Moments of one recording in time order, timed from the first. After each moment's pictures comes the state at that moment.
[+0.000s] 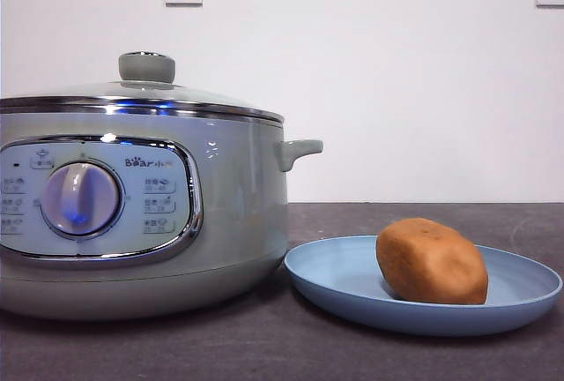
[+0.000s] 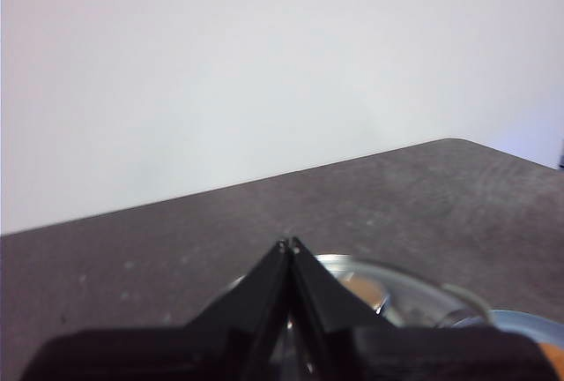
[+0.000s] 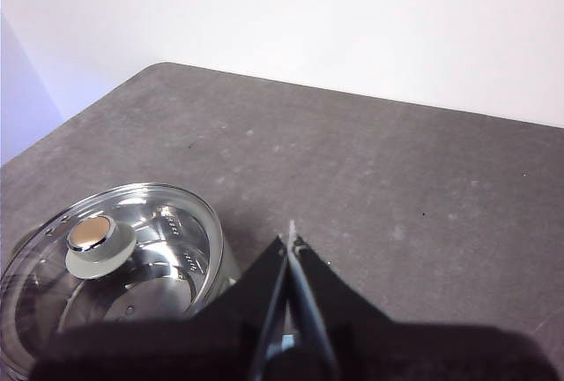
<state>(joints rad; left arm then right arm) -0.17 0.38 0.51 -0.11 0.27 -0.02 0.50 0.87 1.27 -0.70 -0.02 0.06</state>
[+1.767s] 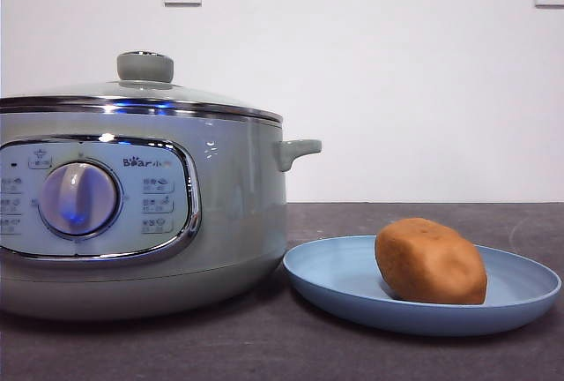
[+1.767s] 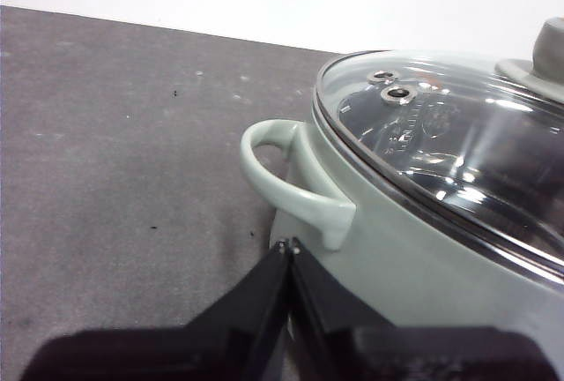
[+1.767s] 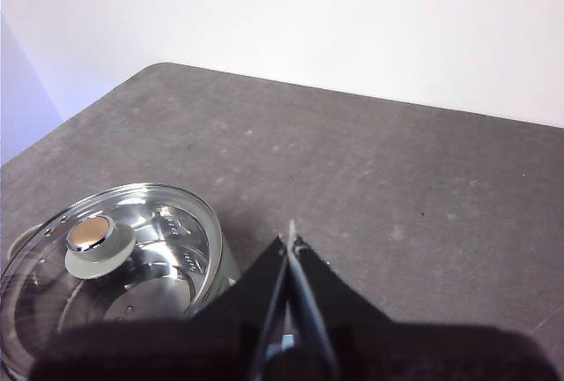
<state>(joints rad) -0.09 0.01 0.02 -0.18 0.07 -0.19 0.50 0.87 1.27 -0.70 -0.02 0.06</state>
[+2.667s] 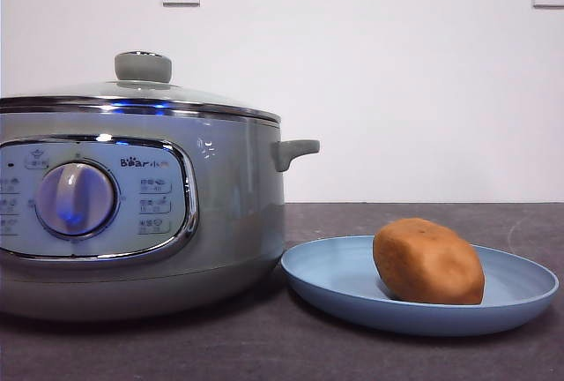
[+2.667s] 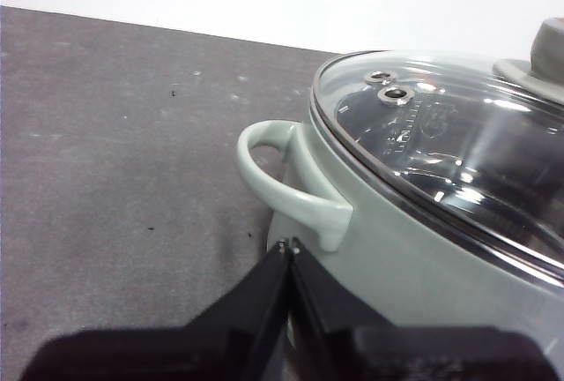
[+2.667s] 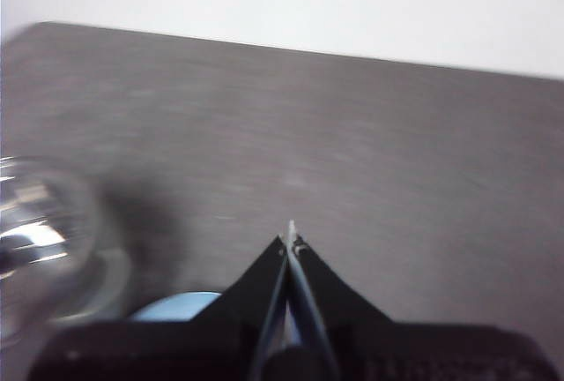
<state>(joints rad) -0.09 0.01 0.02 -0.18 0.07 -0.19 0.23 0.88 1.24 -0.79 -0.03 0.00</state>
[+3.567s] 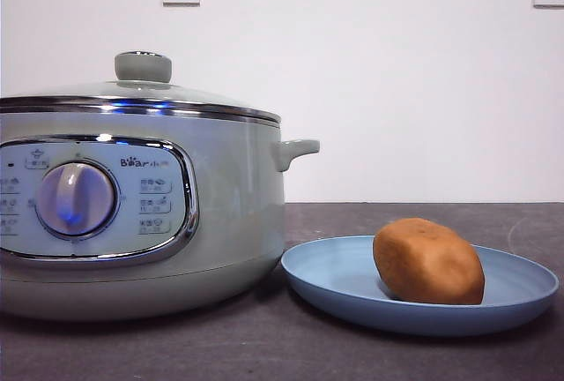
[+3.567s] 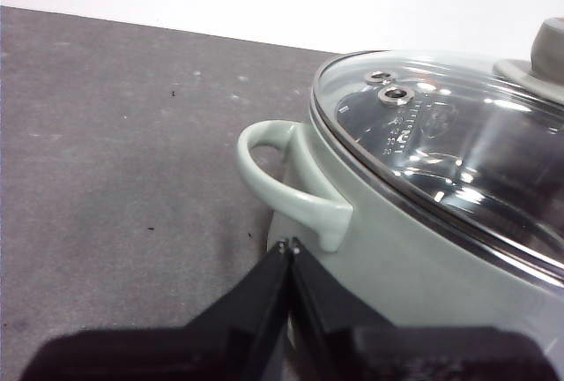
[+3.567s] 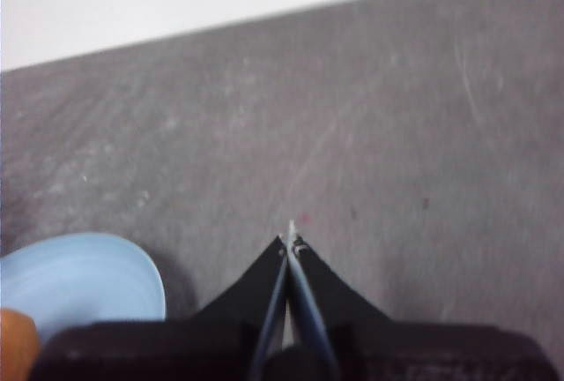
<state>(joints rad) -0.09 0.01 0.02 -0.18 0.07 -0.19 -0.09 0.26 0.07 -0.05 -0.16 0.15</state>
